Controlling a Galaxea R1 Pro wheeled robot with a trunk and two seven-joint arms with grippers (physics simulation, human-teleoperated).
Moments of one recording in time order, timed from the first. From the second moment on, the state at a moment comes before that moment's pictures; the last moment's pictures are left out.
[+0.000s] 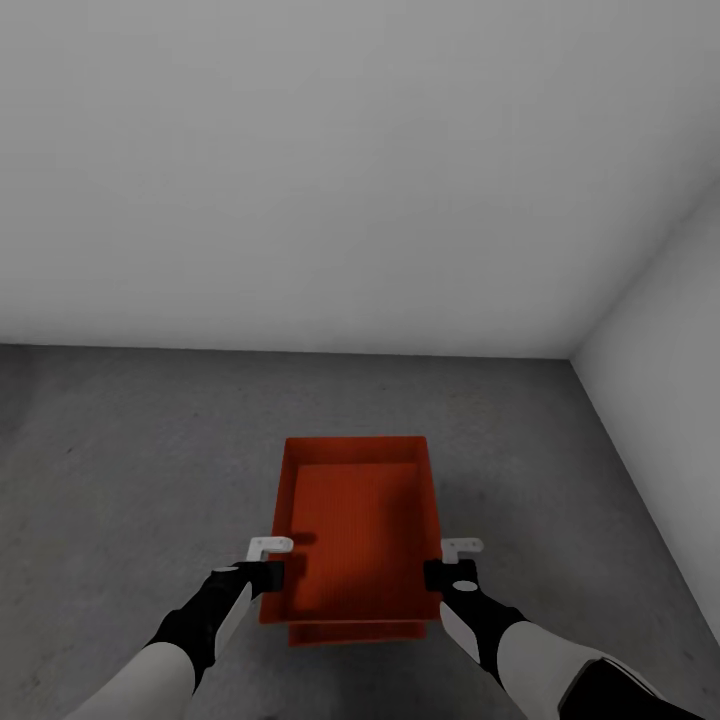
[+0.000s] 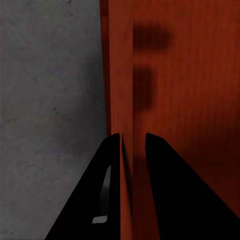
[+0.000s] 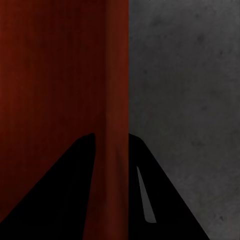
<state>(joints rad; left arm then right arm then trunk) -0.62 -0.05 -0.01 -0.50 0.02 0.32 -0.01 -0.75 0.10 0.64 -0.13 -0.56 -0.09 -0.26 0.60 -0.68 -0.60</state>
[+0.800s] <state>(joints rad) -0.62 -0.05 -0.01 -0.49 0.02 0.33 -0.01 -0.75 0.10 0.64 -0.13 -0.56 -0.08 -0.26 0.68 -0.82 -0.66</state>
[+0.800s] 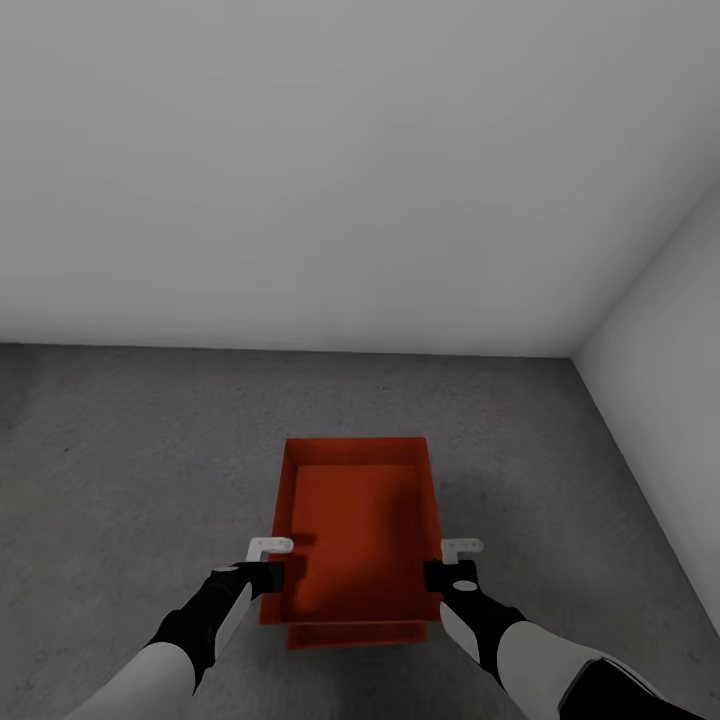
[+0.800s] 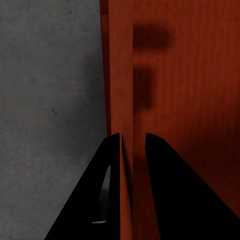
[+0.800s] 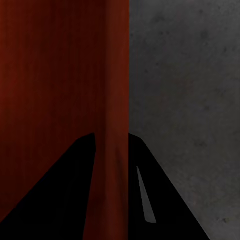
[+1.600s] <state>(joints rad) -0.62 -0.05 -0.01 -0.49 0.02 0.33 -0.01 -0.75 0.10 0.64 -0.13 -0.55 -0.07 -0.26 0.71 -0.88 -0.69</state>
